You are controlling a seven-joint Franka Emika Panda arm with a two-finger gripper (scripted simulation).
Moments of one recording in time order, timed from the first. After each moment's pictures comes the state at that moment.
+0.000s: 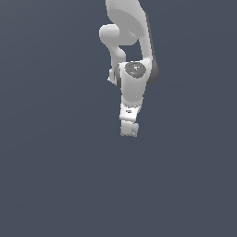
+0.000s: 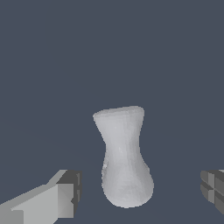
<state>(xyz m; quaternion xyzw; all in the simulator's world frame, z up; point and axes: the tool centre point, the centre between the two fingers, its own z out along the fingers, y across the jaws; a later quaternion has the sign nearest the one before) -0.061 0.054 0.120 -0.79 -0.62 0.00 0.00</state>
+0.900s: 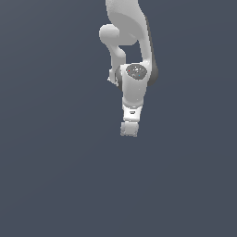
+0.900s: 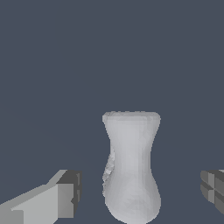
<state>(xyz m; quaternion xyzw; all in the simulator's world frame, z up) -0.067 0.060 0.109 -0.75 -0.67 0.00 0.00</state>
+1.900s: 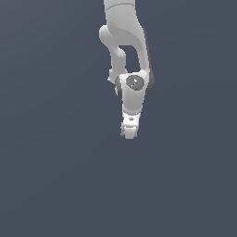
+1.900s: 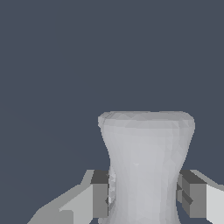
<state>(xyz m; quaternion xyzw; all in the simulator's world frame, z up) -0.067 0.060 0.067 -0.74 -0.67 0.00 0.00</state>
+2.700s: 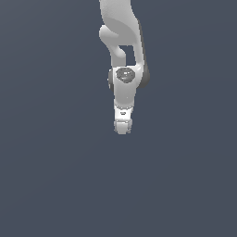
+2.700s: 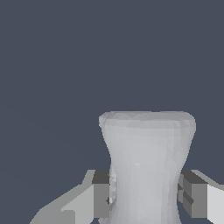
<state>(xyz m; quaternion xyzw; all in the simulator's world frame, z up) -0.079 0.024 0.091 -0.74 -0.67 0.00 0.00</state>
